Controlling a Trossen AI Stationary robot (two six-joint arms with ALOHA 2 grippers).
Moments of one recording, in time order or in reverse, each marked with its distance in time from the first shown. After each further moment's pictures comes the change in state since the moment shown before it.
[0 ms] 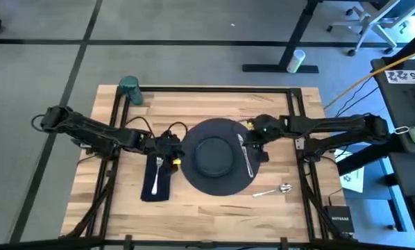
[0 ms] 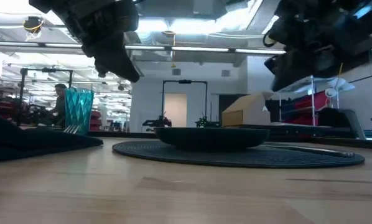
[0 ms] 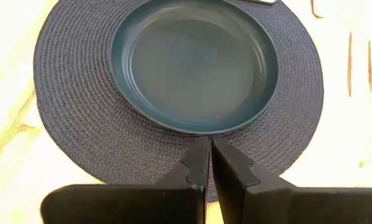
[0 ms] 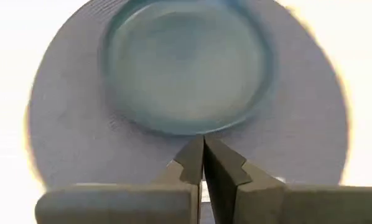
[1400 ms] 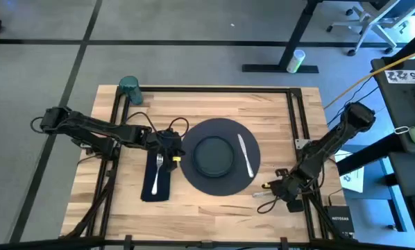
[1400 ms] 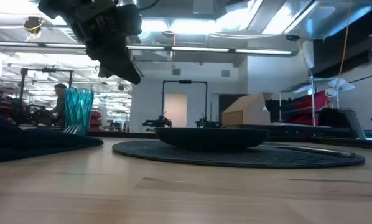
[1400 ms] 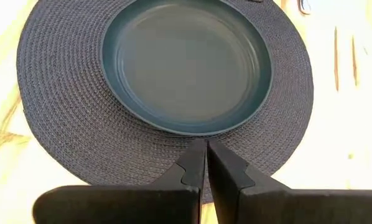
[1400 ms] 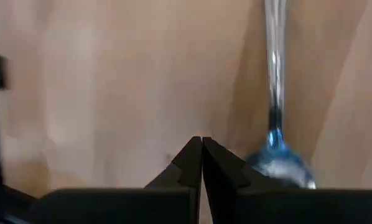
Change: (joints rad) left arm 0.078 0.000 0.000 -0.002 0.121 0.085; right arm 0.878 0.153 -0.190 -0.014 -0.029 1.007
